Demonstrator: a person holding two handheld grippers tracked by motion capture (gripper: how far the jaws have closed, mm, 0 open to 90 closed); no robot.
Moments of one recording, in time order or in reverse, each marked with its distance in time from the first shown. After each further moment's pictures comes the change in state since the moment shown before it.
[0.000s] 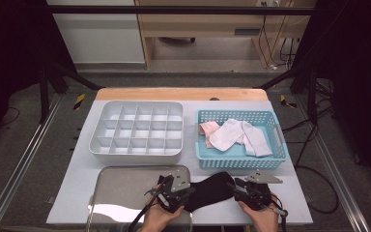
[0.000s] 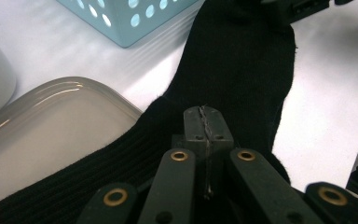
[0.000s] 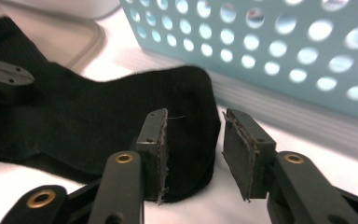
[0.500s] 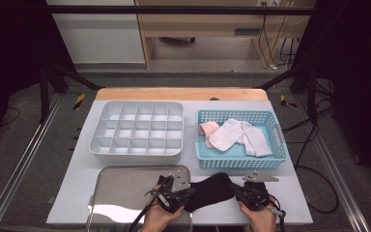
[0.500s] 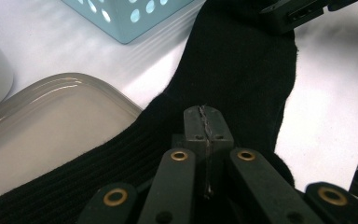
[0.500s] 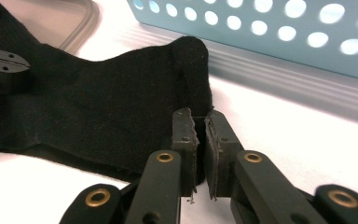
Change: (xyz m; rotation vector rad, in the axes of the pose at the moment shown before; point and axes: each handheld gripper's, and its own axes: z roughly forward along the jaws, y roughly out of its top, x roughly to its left) left arm 0.000 -0.002 0.001 0.000 0.004 -0.004; right arm 0.002 -0.001 0.003 0.075 0.010 0.055
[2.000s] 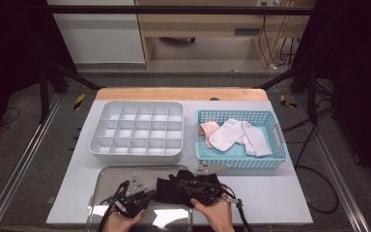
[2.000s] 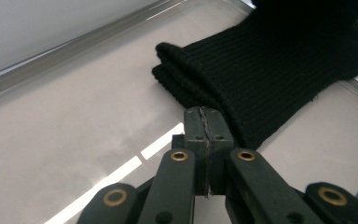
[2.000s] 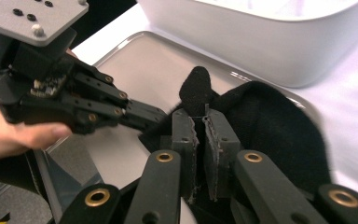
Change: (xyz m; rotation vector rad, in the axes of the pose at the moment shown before) left arm 0.052 -0.063 -0.070 0.010 0.119 -0.121; right arm 0.121 0.068 0.032 -0.049 0.365 -0.125
